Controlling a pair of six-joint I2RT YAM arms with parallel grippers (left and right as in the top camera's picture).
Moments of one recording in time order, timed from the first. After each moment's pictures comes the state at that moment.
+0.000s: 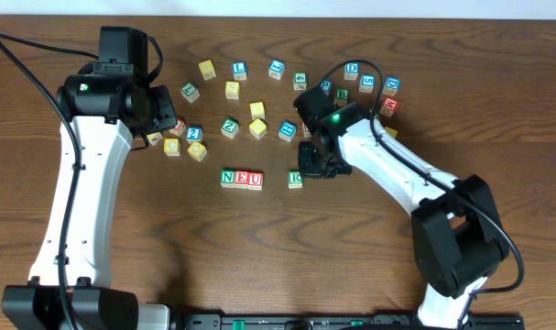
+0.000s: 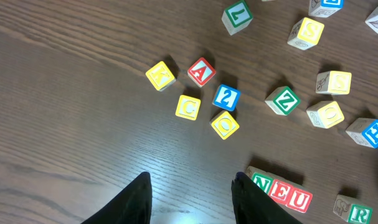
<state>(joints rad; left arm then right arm) -0.03 1.58 1.58 -1.17 -0.11 -0.29 0.55 1.94 1.41 -0.92 -0.07 0.57</state>
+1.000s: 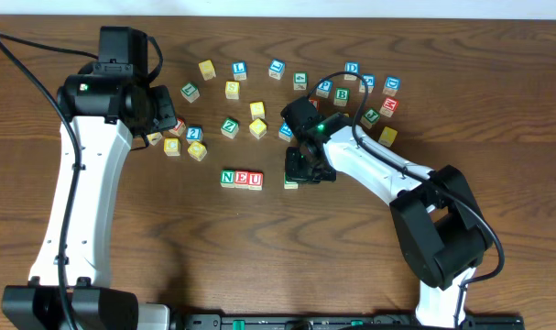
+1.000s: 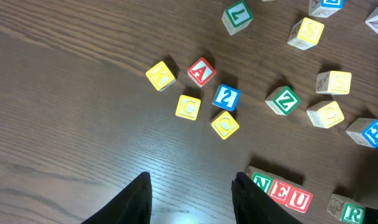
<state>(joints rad) -0.03 1.58 1.58 -1.17 -0.11 -0.29 0.60 2.01 1.38 -0.79 -0.12 0.66</state>
